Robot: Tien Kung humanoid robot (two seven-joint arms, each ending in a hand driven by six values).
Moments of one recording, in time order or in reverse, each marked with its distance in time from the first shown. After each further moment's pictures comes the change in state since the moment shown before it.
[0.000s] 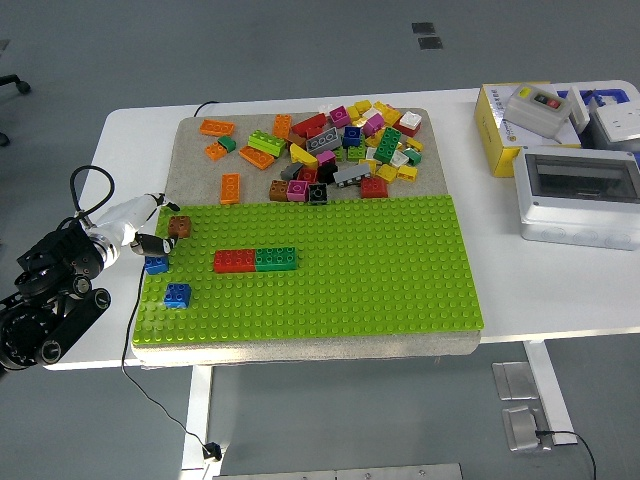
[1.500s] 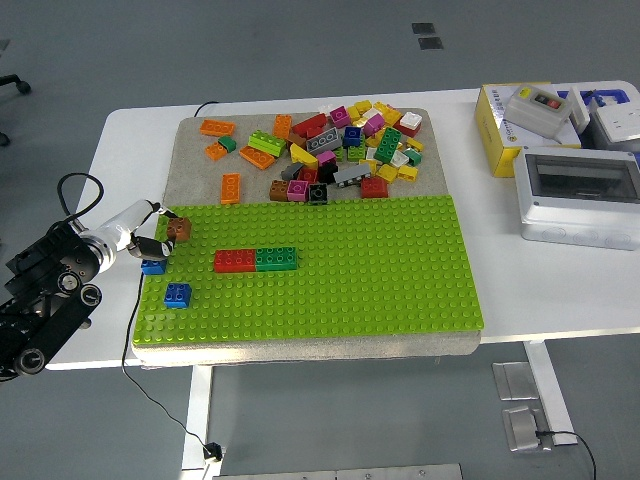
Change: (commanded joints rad) left arm 0.125 0.017 -0.201 -0.300 -0.059 -0.131 0.247; right arm -0.002 -0.008 -0.019 0.000 -0.006 -0.020 0.035
